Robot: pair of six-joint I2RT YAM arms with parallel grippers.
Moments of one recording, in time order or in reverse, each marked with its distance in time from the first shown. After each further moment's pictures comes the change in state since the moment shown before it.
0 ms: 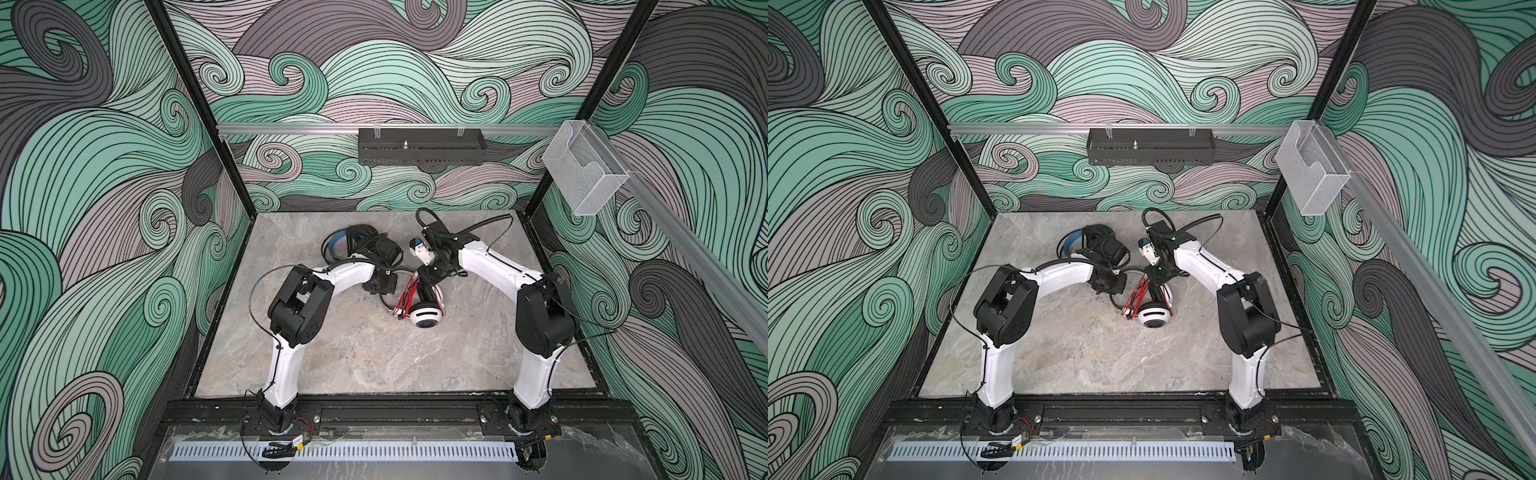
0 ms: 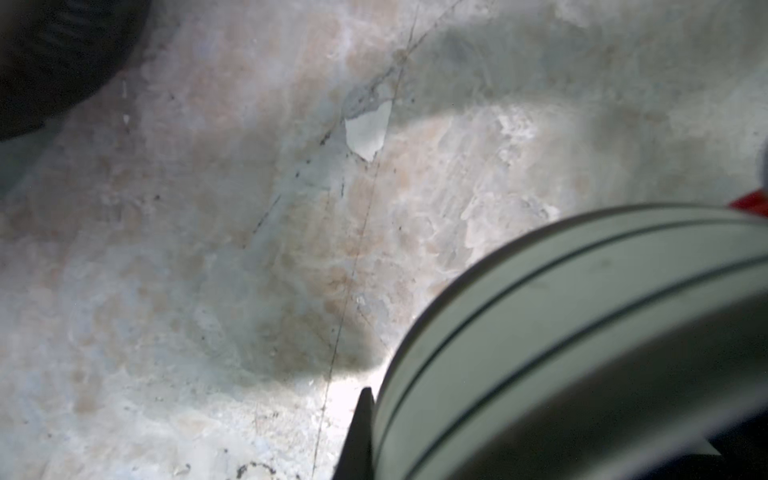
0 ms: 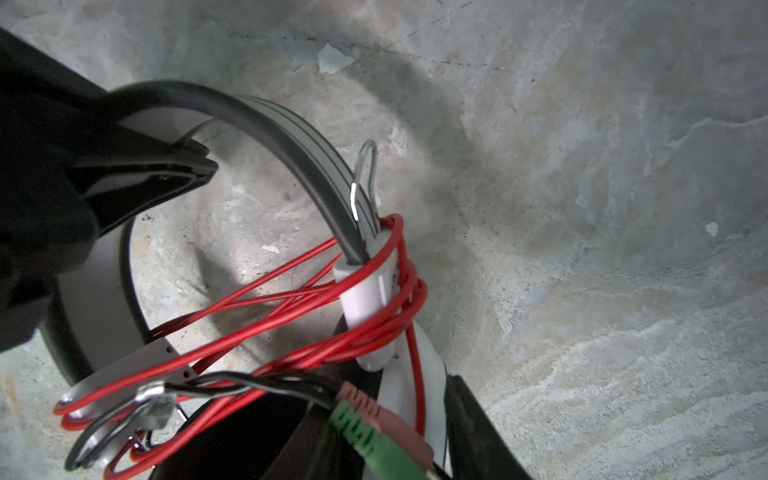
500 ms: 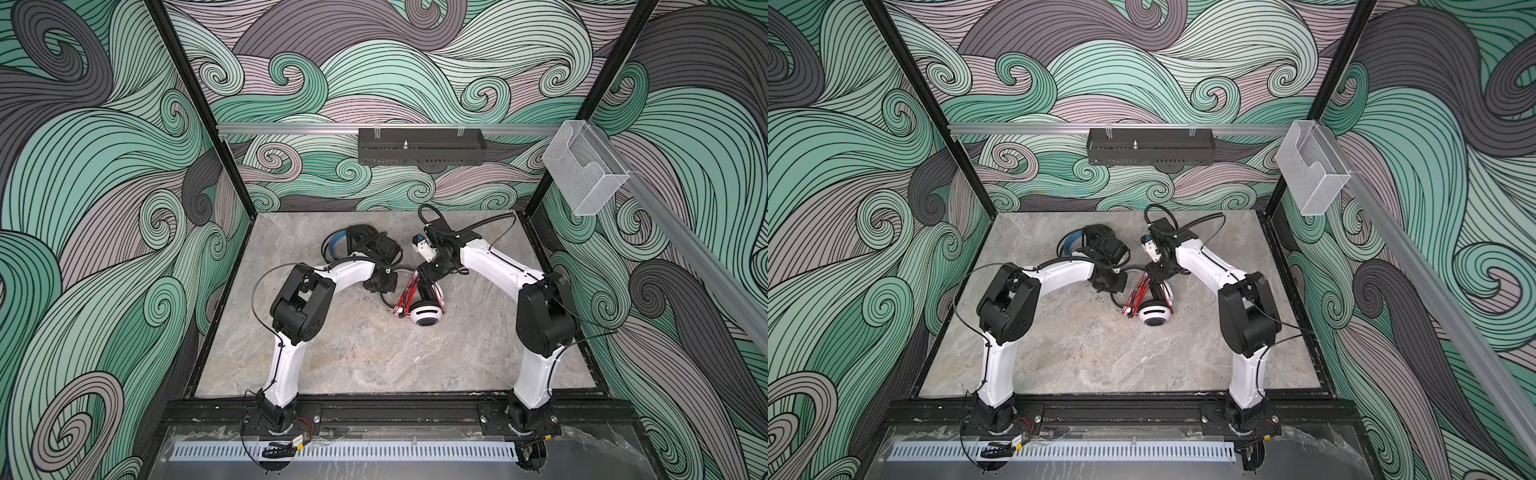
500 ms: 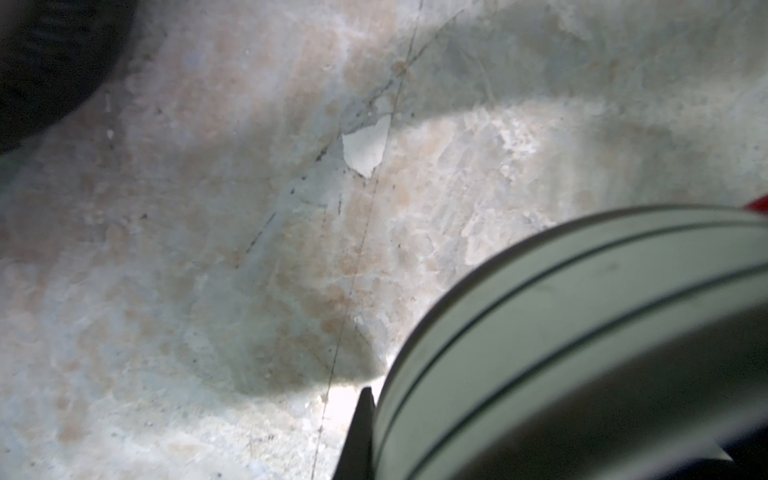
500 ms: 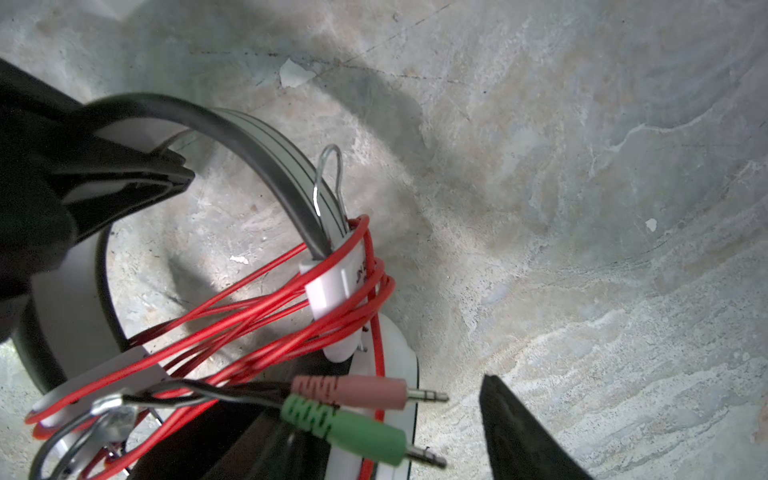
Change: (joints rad) left arm 0.012 0.026 0.025 -0.005 0.022 0.002; right arm -0.013 -0.003 0.020 -0.002 0.049 0.001
